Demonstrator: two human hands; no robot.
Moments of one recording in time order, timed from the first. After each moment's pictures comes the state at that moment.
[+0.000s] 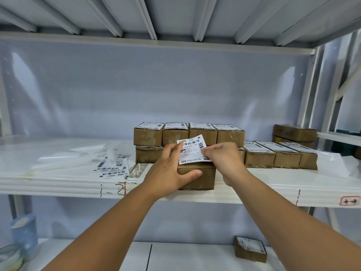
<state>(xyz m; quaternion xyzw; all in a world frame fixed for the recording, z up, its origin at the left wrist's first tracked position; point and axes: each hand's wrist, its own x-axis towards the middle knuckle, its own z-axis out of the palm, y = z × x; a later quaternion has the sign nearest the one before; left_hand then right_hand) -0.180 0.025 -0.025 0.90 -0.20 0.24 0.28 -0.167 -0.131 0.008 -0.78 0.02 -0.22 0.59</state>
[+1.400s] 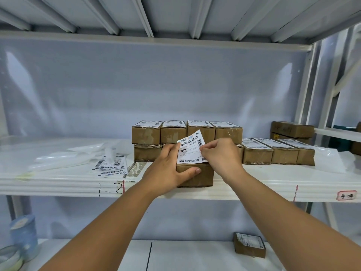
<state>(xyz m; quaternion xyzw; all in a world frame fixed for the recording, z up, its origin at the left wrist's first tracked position) -0.180 0.022 -0.023 0.92 -0.19 0.22 0.27 -0.191 -0.126 0.016 -0.85 0.01 -0.26 0.45</state>
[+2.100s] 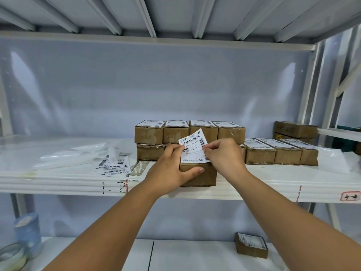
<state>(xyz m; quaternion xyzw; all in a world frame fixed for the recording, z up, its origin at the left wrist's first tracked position) -0.181 0.023 -0.024 0.92 -0.19 0.23 0.27 -0.190 -0.126 0.015 -0.87 -0.01 -0.27 0.42</state>
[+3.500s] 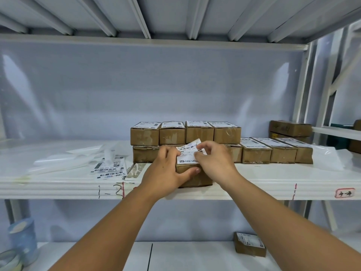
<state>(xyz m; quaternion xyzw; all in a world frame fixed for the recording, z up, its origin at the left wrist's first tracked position) -0.180 0.021 -0.029 0.91 -0.17 0.28 0.27 -0.182 -0.125 0.000 -0.87 -0.02 -0.24 0.44</state>
